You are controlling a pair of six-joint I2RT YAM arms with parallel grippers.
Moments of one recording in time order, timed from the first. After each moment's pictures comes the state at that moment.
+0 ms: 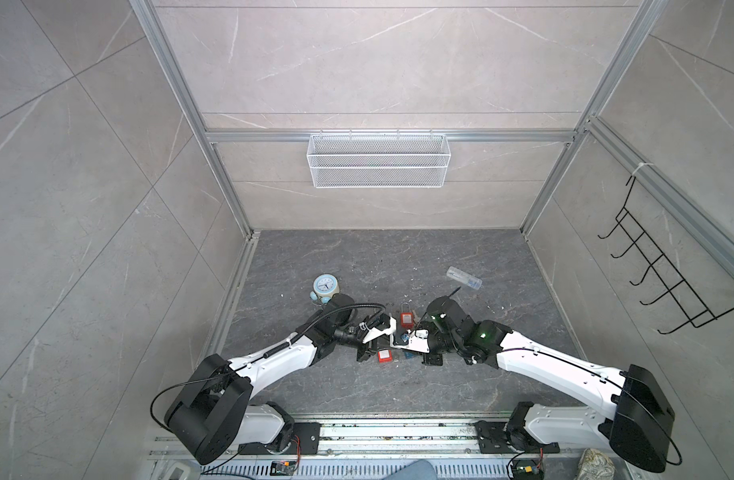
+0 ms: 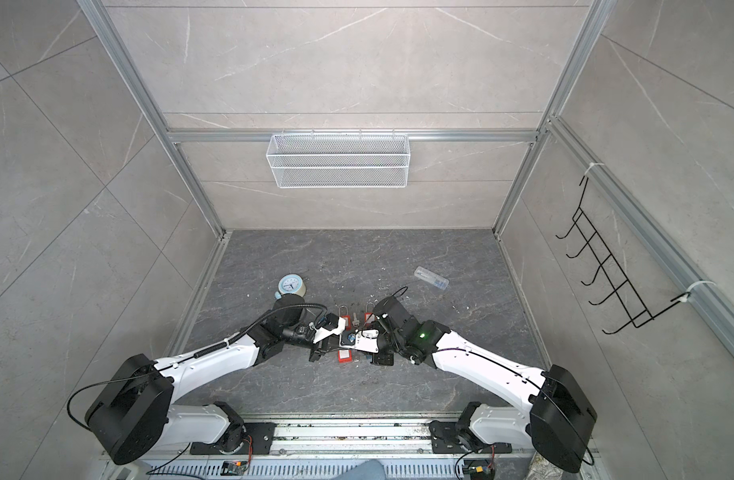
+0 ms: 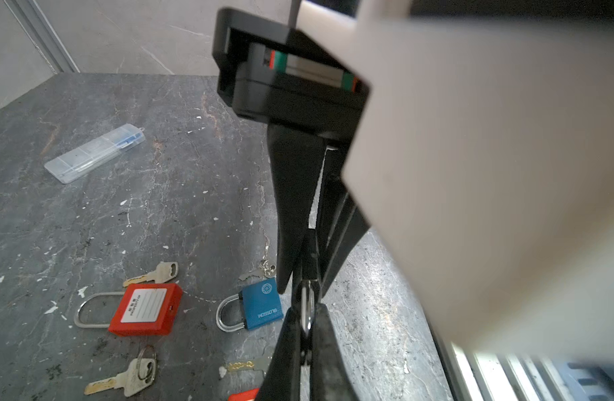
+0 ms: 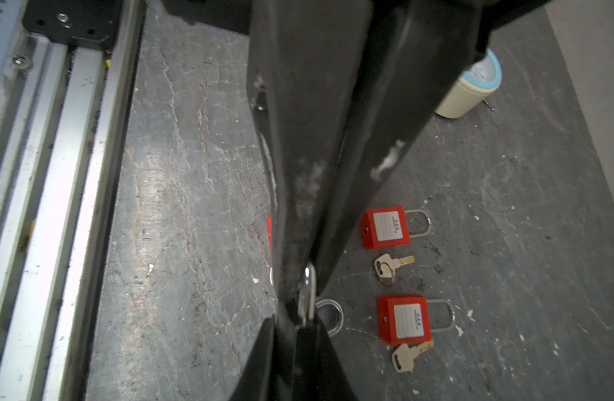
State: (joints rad) left arm -0.68 1.31 0.63 0.06 0.92 0.51; right arm 0.84 1.26 0.85 -0.45 -0.33 -0.72
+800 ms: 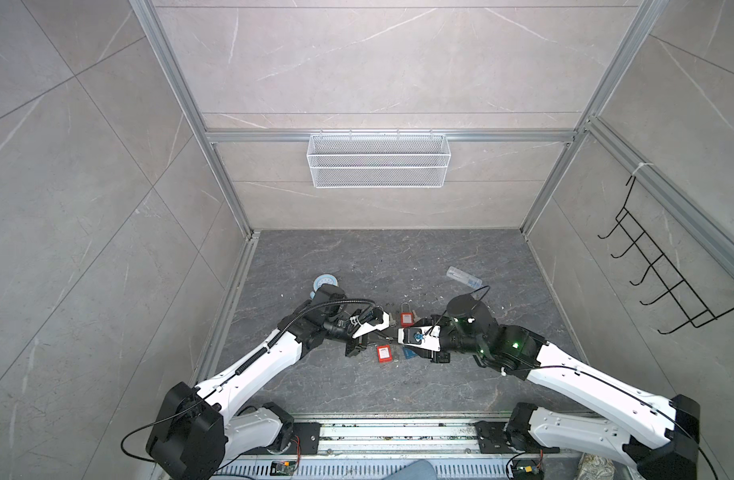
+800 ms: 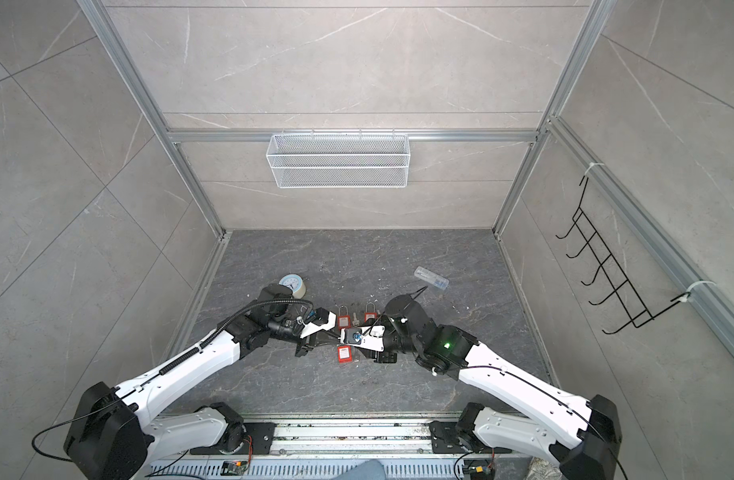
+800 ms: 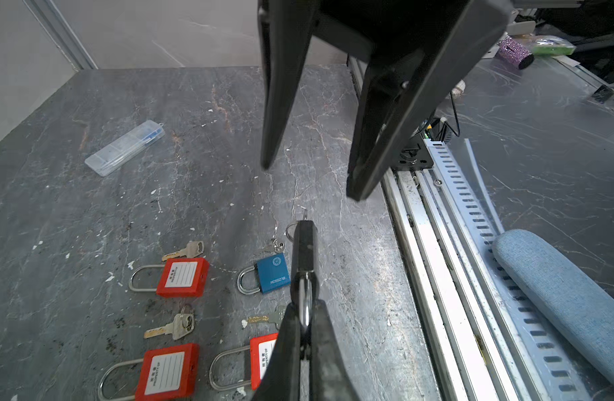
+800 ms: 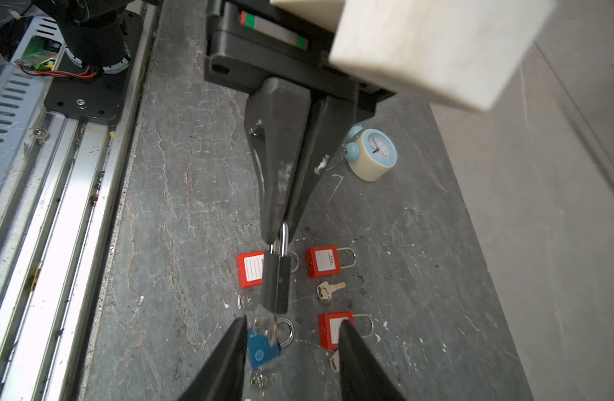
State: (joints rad) left arm -0.59 1.19 0.79 -0.37 0.90 0.70; right arm 0.89 1.03 0.91 -0.50 -0.20 -0.70
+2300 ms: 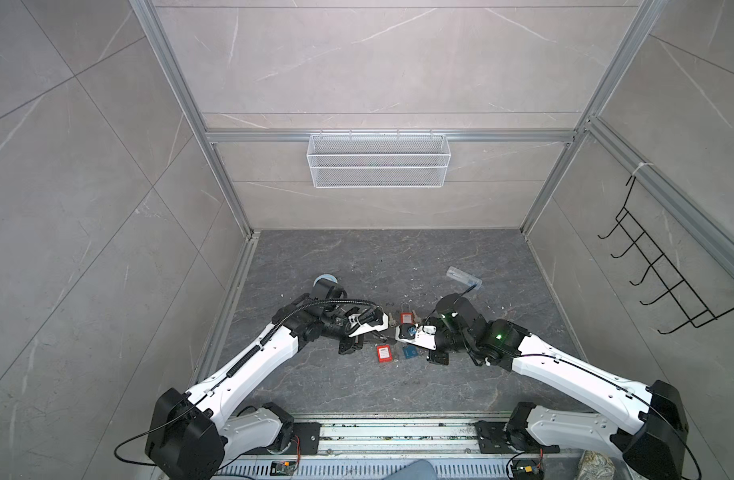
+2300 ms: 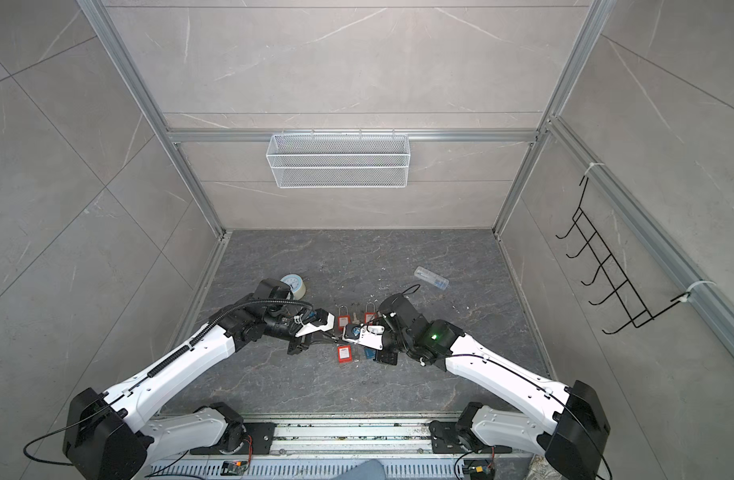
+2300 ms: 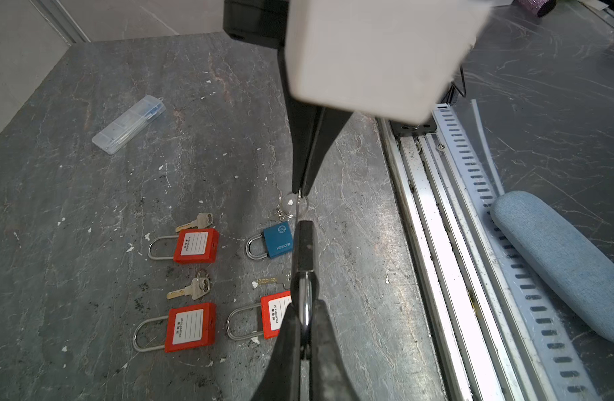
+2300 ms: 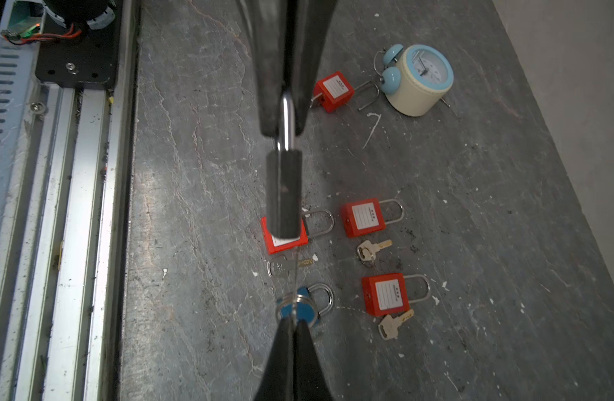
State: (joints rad) left arm -0.59 1.19 0.93 -0.66 0.80 0.86; right arm 0.82 1.15 0.87 -0.55 -0.25 -0.62
